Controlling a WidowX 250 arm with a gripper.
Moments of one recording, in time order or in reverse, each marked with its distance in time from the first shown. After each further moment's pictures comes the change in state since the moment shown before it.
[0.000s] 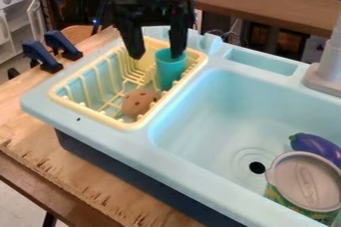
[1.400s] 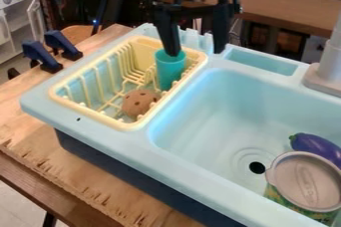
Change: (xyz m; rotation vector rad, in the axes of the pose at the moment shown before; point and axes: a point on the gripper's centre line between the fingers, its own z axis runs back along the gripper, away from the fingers) arm -0.011 -0.051 0.010 -0.036 0.053 0.021
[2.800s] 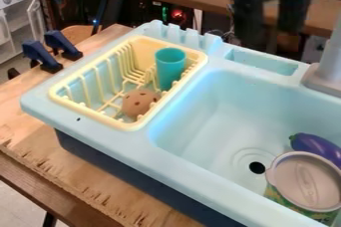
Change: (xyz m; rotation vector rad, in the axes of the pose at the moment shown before) arm -0.013 -0.077 0.016 0.078 -0.146 0.744
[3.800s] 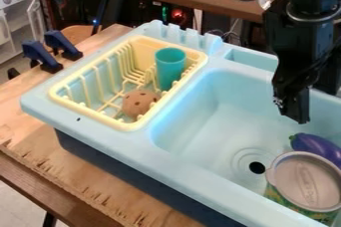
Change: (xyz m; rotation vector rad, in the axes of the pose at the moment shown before) arm -0.053 -0.018 -0.063 -0.255 -0.003 0.169
